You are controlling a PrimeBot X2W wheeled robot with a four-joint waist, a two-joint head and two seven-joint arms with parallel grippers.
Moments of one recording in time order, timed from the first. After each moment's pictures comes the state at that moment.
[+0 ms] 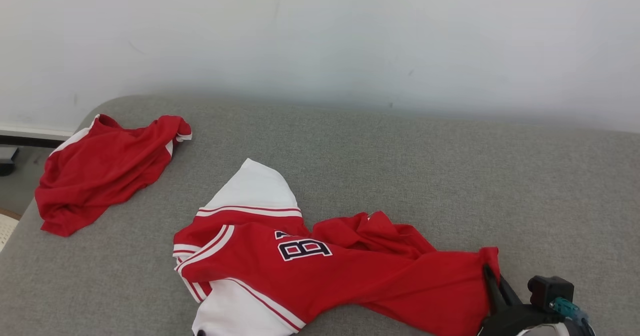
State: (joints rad) left arm 0.03 0.12 -0.23 0.44 -0.56 -0.02 -0.21; right arm -0.26 -0.14 0.09 0.79 0.31 0.13 -0.26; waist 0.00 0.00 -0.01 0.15
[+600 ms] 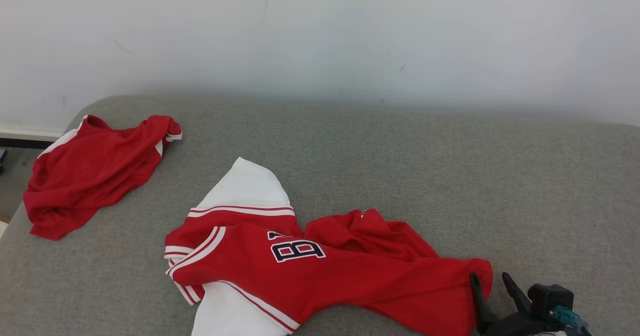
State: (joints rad) left arm 0.05 0.12 -0.24 0.47 -0.56 0.02 -0.21; right arm -0.22 -0.14 0.09 0.77 0.31 0.13 -0.26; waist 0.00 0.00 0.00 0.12
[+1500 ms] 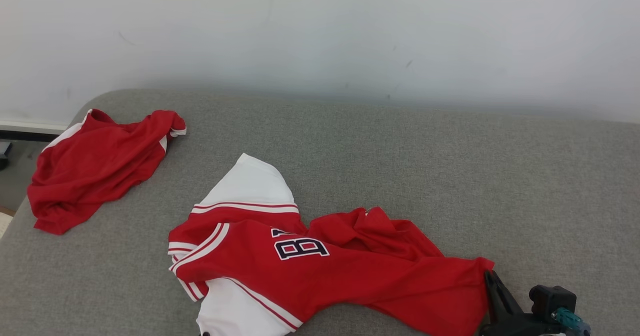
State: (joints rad) left arm -0.02 0.11 -0.25 0.56 -0.58 -0.04 -0.25; right arm -0.20 -0.12 0.07 0.72 0.30 0.13 -0.26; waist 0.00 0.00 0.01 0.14
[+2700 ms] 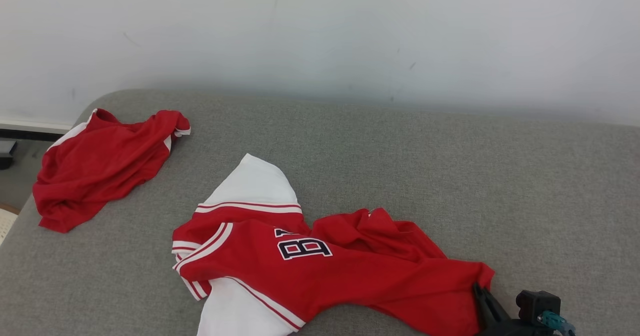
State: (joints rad) left arm -0.07 0.10 -0.29 0.71 -0.61 -0.06 -0.23; right arm -0.23 -0.12 0.13 0.82 0.33 0.13 -0.26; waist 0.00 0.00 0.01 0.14
